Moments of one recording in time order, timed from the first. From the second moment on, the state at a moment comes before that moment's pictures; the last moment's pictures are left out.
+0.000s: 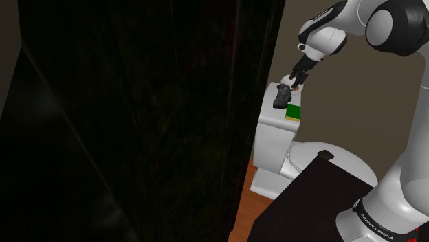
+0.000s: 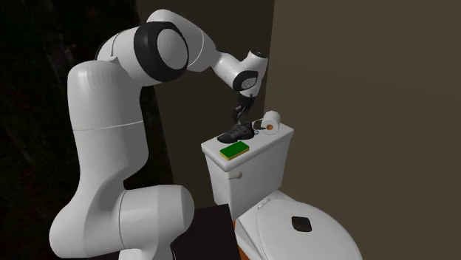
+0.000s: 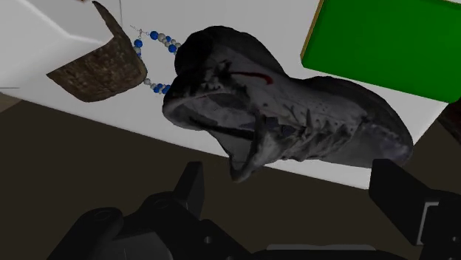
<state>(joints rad) 0.04 0.36 -0.80 -1.84 0.68 2.17 -1.81</state>
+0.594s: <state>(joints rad) -0.01 0.43 -0.75 -1.85 0.76 2.22 -1.89</state>
